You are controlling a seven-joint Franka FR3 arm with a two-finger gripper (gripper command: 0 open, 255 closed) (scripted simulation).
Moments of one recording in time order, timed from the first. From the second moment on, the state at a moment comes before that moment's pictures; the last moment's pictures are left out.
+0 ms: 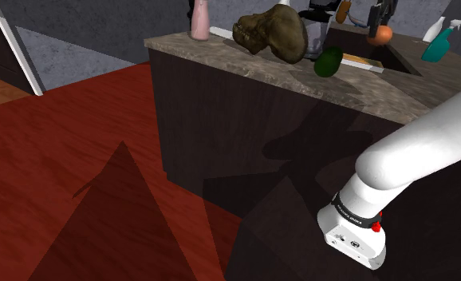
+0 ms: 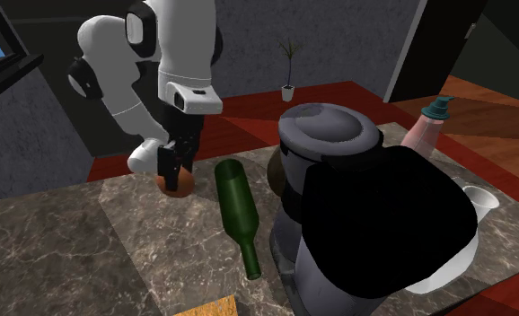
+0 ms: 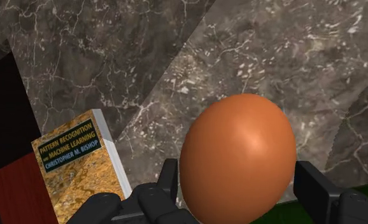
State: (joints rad) arm -0.29 -0.32 -0.41 -1.69 -0.45 1.40 -0.61
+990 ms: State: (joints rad) arm -0.39 -0.14 -0.71 -1.54 -0.38 1.57 -0.98
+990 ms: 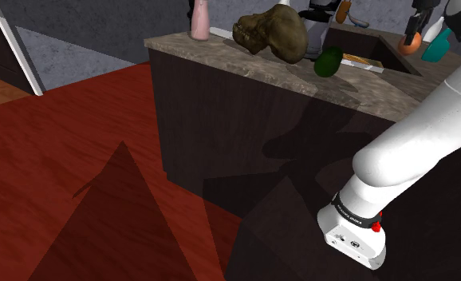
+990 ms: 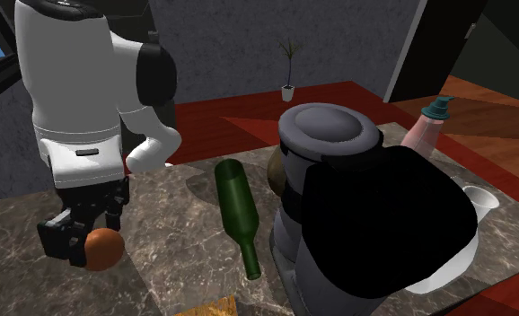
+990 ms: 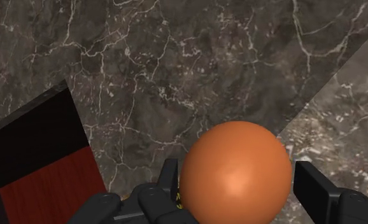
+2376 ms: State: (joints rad) arm -0.40 -0.23 -0.71 -1.89 -0.45 1.83 -0.87
